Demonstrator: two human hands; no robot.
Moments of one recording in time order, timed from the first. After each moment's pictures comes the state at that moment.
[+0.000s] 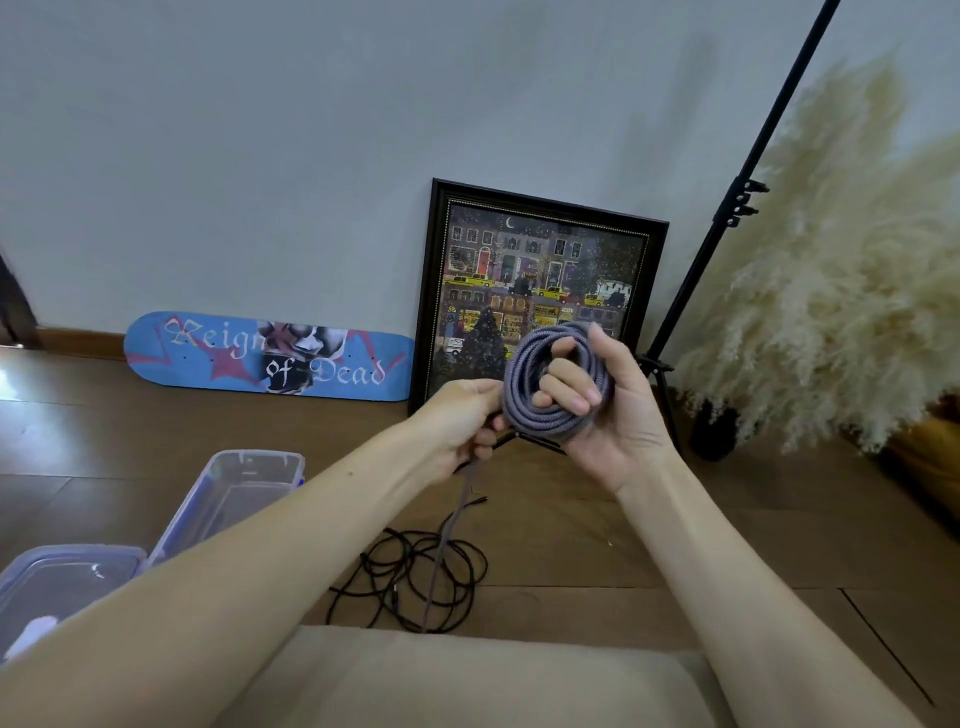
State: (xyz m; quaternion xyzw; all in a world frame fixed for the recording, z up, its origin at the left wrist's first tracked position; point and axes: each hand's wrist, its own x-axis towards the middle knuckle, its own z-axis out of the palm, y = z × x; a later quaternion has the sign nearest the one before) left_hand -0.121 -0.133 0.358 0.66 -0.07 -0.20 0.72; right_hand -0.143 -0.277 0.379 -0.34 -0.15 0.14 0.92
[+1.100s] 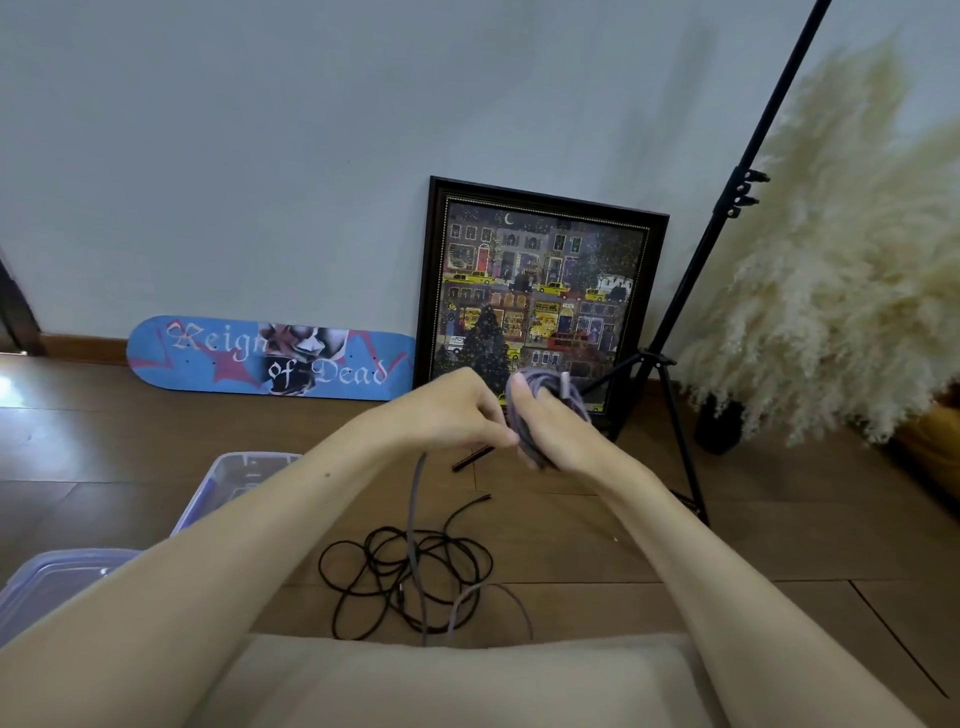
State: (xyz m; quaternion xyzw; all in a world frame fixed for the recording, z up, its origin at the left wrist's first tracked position) left_hand -0.121 -0.110 0.382 0.87 -0.26 -0.15 0.39; right_hand -0.126 -0.266 0.351 -0.94 -0.04 0.06 0.32
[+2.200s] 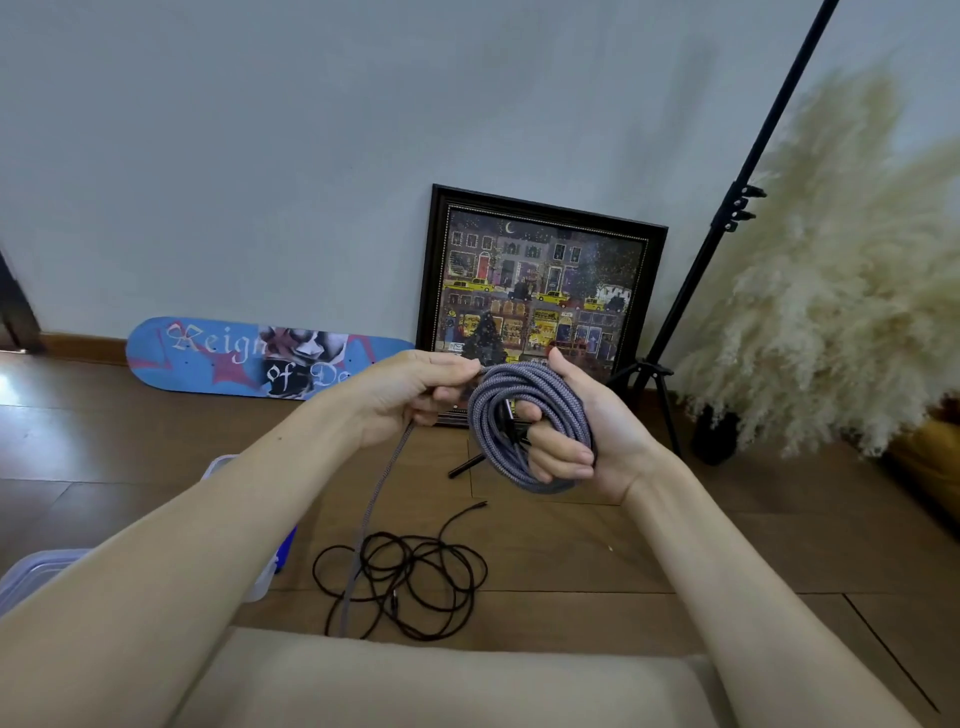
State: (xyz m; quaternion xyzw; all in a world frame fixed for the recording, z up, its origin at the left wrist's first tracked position) left_hand -0.095 -0.081 0.375 0.69 -0.16 -0.21 0.68; right_hand -0.148 -0.279 0.384 -0.57 -0.10 0.30 0.76
